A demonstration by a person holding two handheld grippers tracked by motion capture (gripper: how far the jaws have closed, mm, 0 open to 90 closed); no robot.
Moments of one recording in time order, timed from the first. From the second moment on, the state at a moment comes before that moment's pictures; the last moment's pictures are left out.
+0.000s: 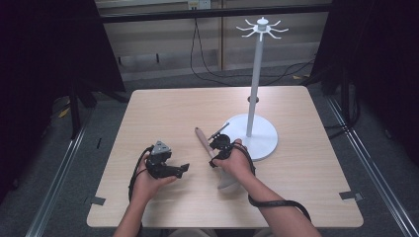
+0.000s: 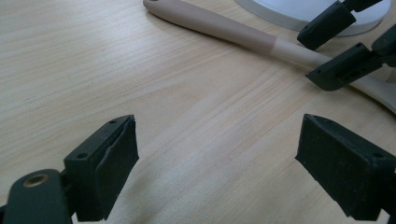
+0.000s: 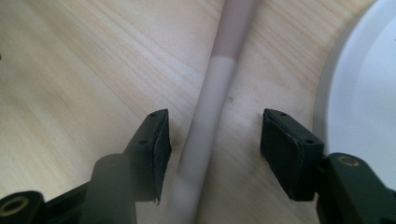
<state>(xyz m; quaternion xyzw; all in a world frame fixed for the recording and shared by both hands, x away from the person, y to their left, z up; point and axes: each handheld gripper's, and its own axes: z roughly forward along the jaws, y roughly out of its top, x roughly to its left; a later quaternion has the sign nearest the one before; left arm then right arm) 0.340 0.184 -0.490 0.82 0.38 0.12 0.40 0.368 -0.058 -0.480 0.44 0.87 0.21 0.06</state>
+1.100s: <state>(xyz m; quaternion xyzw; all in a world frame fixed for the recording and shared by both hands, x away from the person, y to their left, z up) 0.340 0.180 -0.491 0.83 0.38 0.12 0.40 0.384 -0.047 -0.479 0.49 0.84 0.21 0.08</state>
